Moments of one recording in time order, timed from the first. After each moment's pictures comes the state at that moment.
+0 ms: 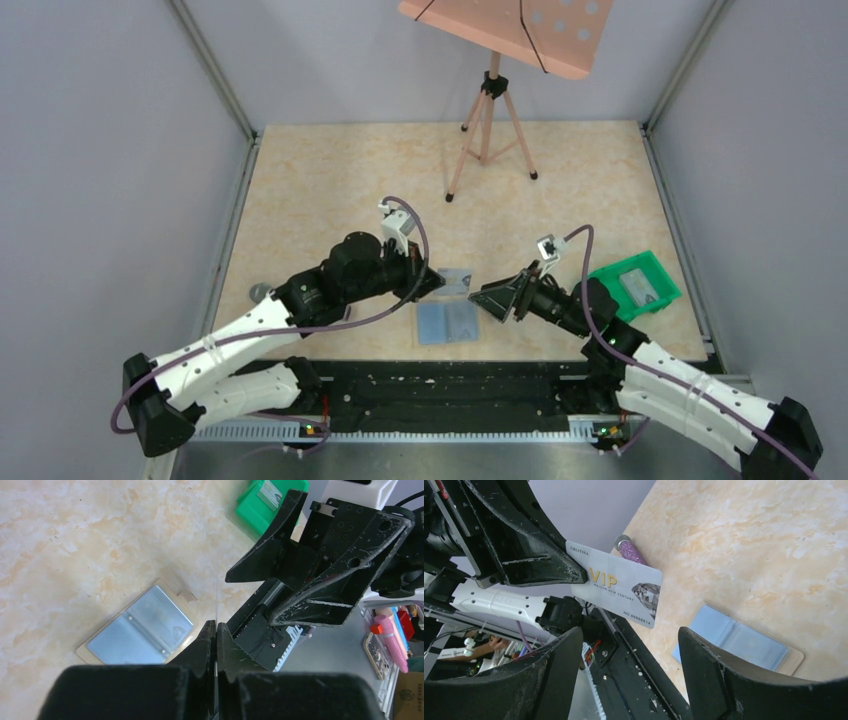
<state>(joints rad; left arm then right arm) -0.91 0.95 0.82 -0.26 0.13 -0.58 0.80 0.58 0.24 0.31 -0.21 0.79</state>
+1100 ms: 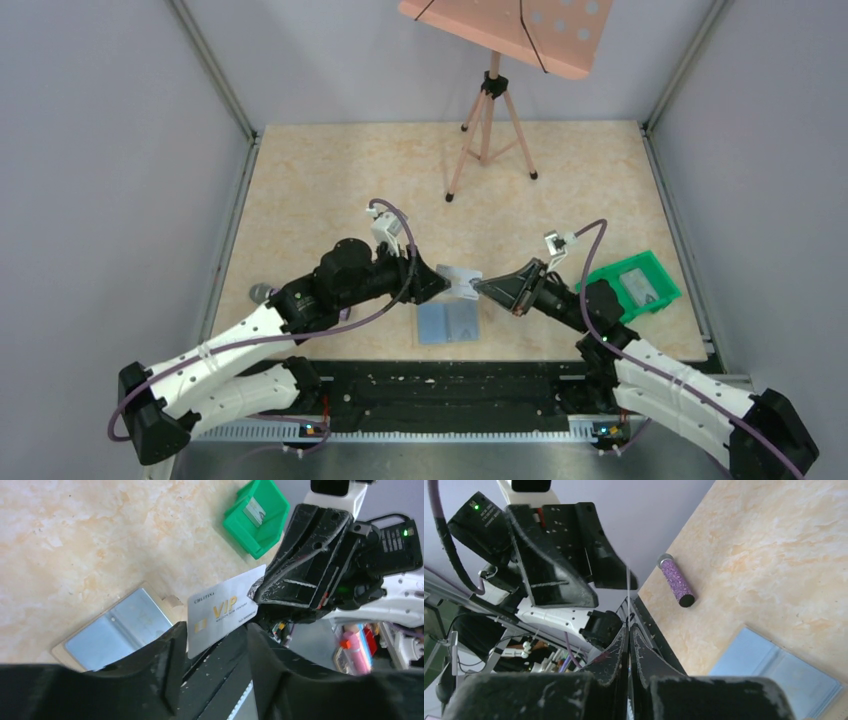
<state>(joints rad) -0.90 0.89 0.75 -0.17 0.15 -0.70 0.70 0.71 0.16 0.71 -0.37 0.97</state>
